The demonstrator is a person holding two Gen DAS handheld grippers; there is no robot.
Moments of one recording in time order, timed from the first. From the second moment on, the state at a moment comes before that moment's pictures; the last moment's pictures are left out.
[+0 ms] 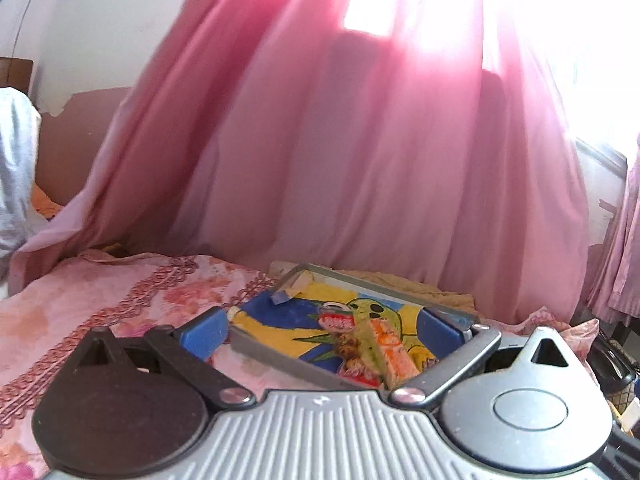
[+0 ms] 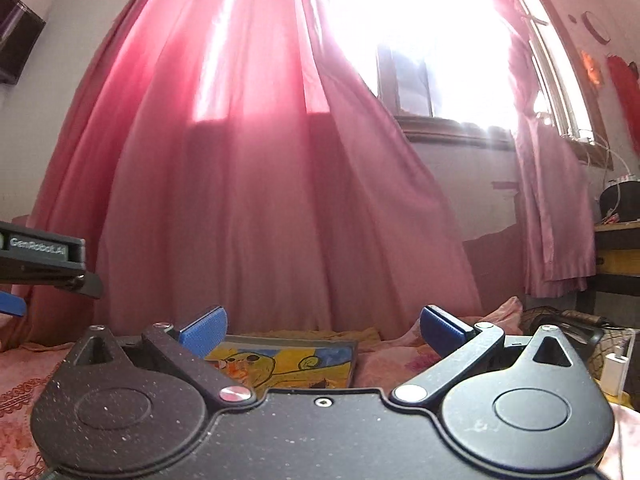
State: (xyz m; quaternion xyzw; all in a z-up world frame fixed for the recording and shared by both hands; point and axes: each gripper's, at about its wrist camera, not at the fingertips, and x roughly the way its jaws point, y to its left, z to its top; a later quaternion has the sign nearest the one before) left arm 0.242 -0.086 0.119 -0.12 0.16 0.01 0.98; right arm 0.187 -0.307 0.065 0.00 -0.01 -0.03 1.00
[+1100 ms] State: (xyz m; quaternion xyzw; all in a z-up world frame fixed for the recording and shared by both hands) left arm 0.081 -0.036 0.008 -0.07 0.26 0.02 0.96; right arm 0.062 -0.249 0.015 -0.01 0.17 0.02 0.99
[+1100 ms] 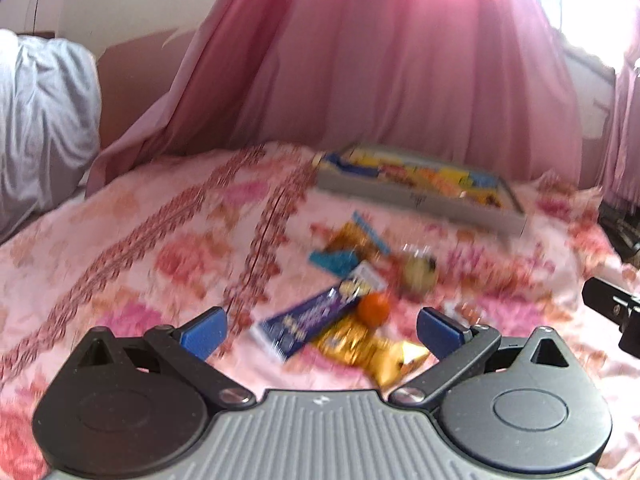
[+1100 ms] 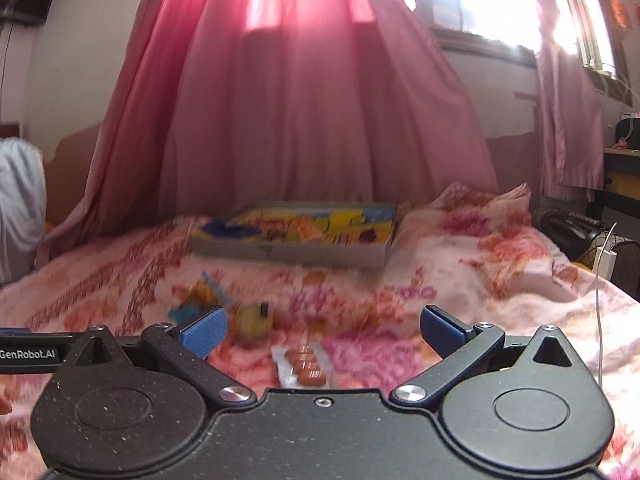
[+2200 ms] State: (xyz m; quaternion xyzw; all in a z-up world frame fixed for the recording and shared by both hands) left arm 0.112 -0.034 -0.028 -0.10 0.36 0.04 0.93; right arm 0.117 -0.237 -0.021 -0.02 0.35 0.04 0.93
